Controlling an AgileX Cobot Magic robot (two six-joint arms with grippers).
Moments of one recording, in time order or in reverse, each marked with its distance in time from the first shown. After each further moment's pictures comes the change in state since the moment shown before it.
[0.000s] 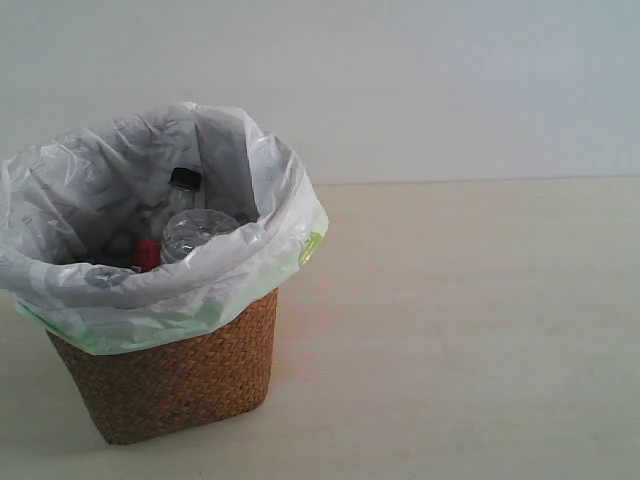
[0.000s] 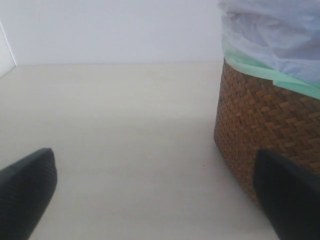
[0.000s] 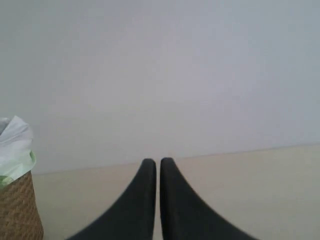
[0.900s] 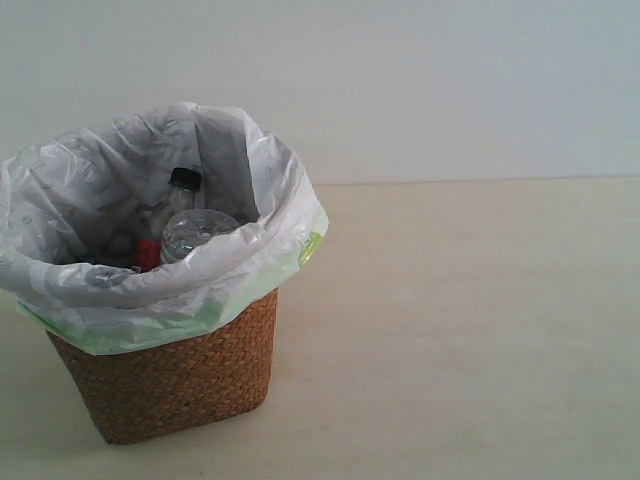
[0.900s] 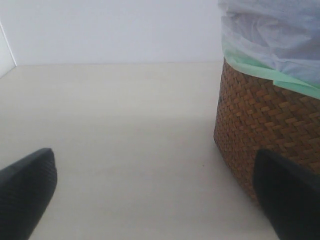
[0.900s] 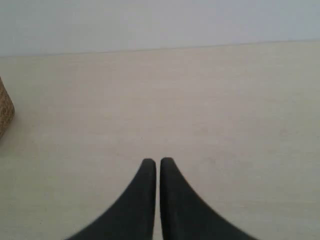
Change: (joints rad) left arm 0.000 0.000 0.000 0.000 0.000 0.000; right arm 0.000 0.000 0.003 -0.569 0.401 0.484
